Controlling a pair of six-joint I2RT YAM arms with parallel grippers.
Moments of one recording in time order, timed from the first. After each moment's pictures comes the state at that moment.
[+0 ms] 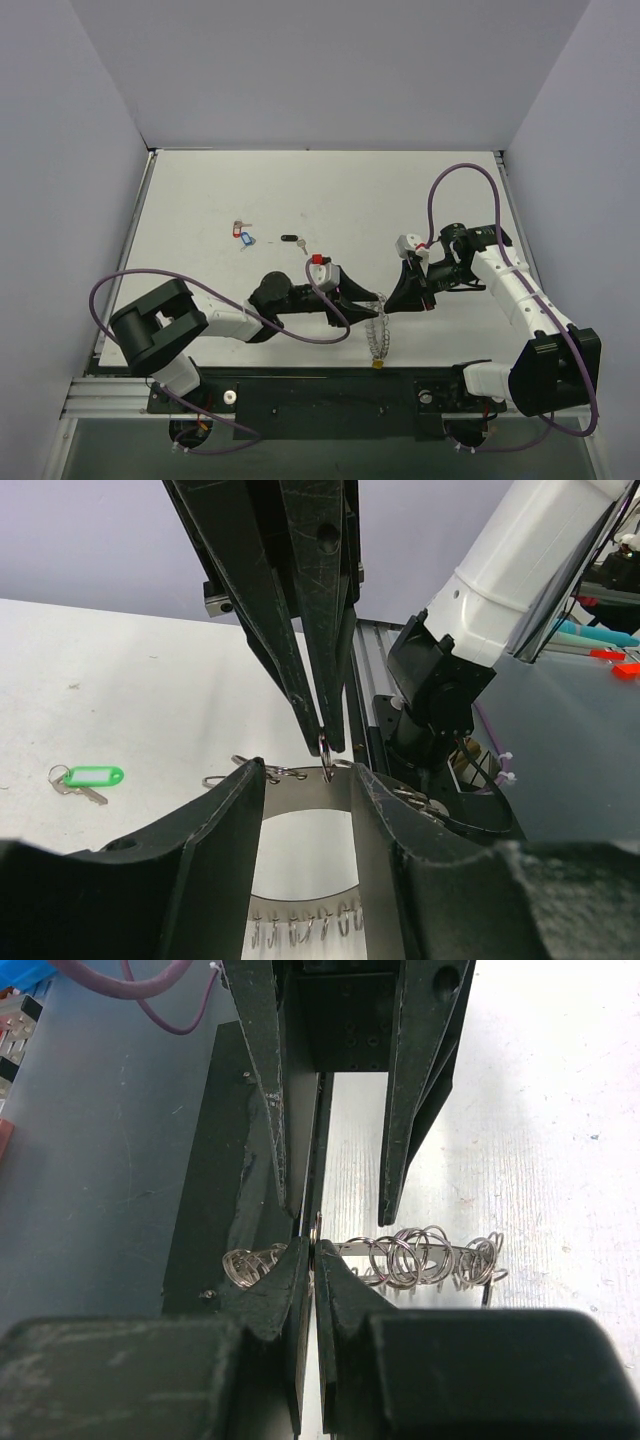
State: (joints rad) left arm -0.99 1.59 0.54 1.28 0.58 -0.31; right arm 0.18 1.27 0.96 -1.37 -1.24 -1.36
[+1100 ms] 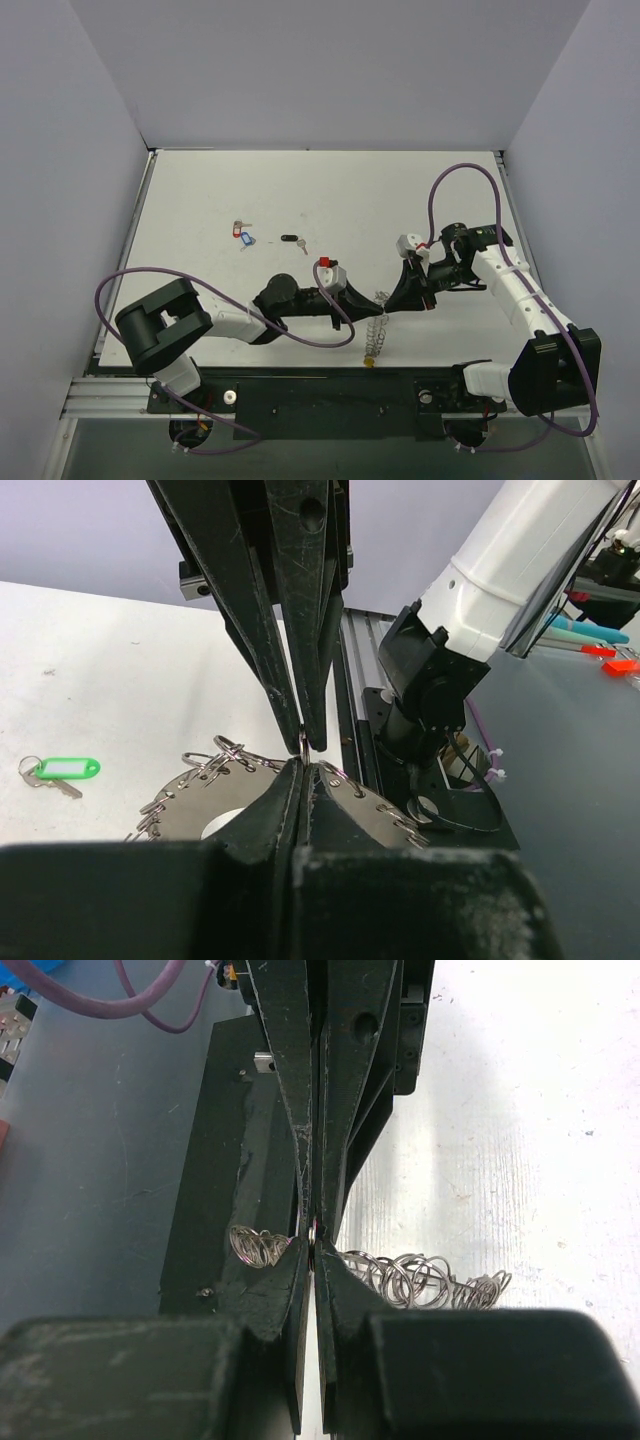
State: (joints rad) left arm -1.03 1.62 0.56 1.27 0.56 -0.32; right arm 0.18 1.27 0.96 -1.37 -1.24 -1.36
